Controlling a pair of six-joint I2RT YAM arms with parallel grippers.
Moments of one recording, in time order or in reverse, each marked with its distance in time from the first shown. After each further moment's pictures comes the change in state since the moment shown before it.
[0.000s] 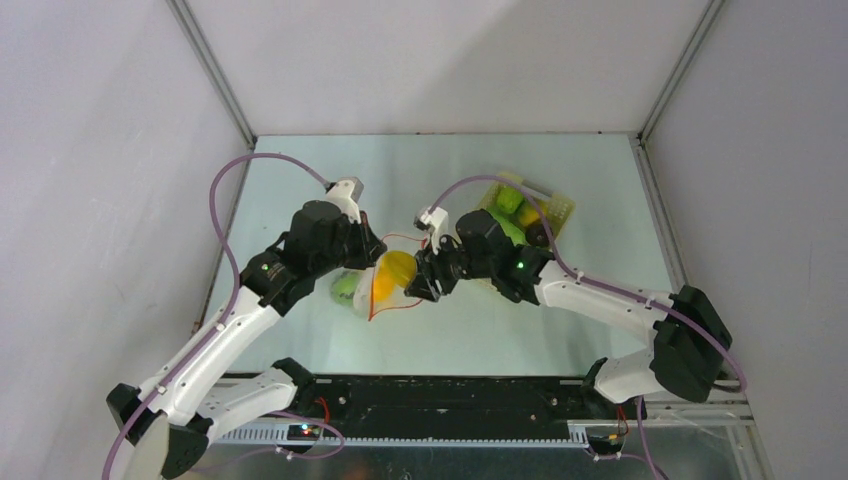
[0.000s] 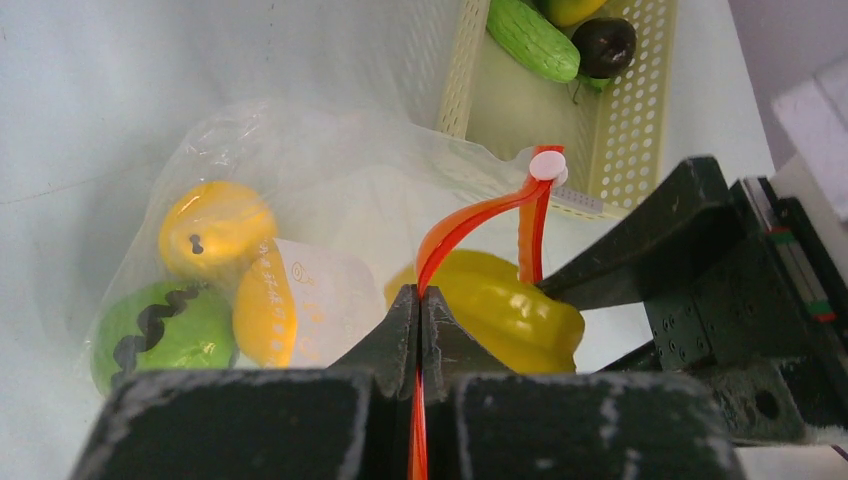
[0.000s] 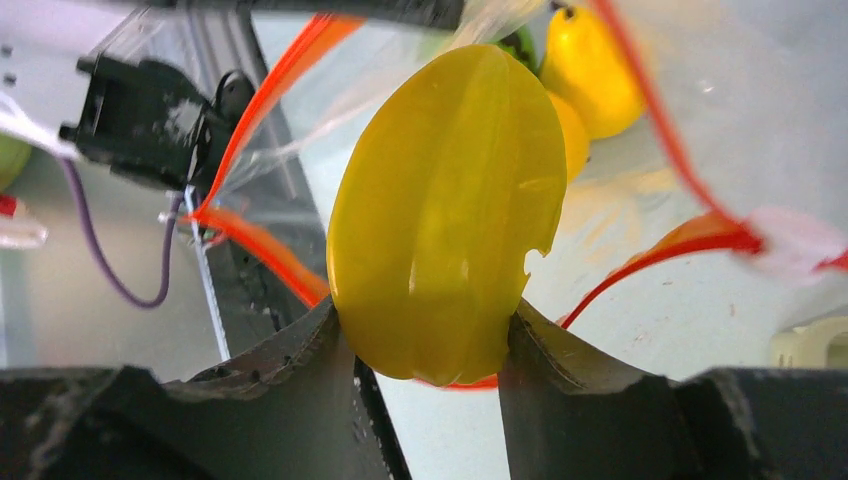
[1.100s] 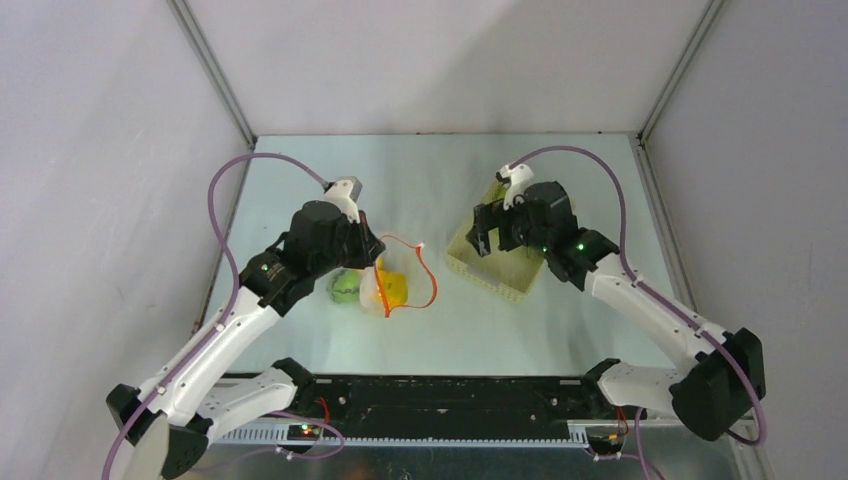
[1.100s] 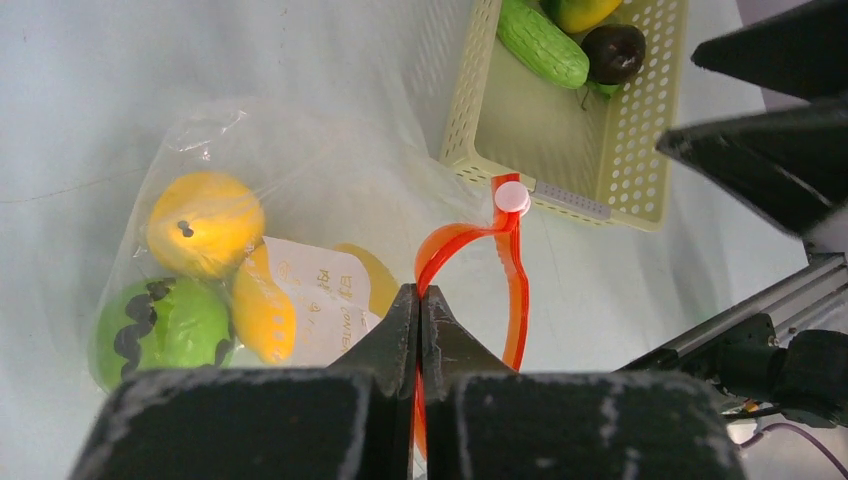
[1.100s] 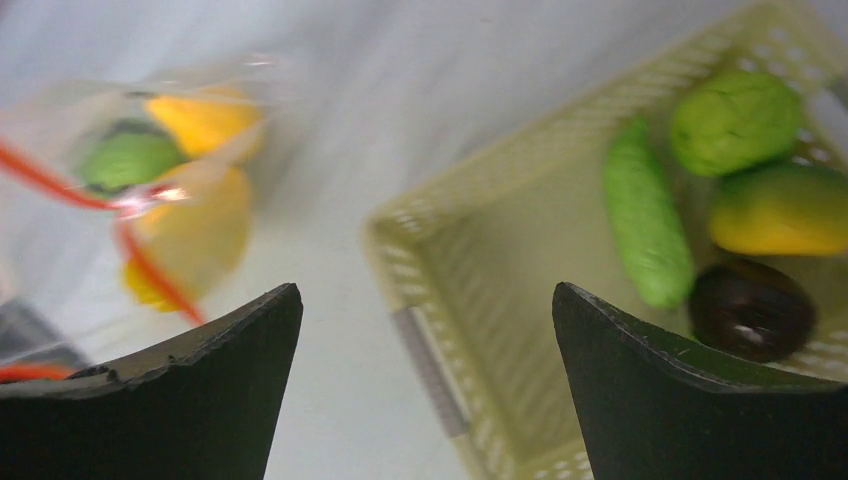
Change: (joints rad) left arm 0.000 -0.002 0.000 -0.001 -0.023 0.000; right arm -0.296 -0.208 0.006 -0.197 0.311 -0.005
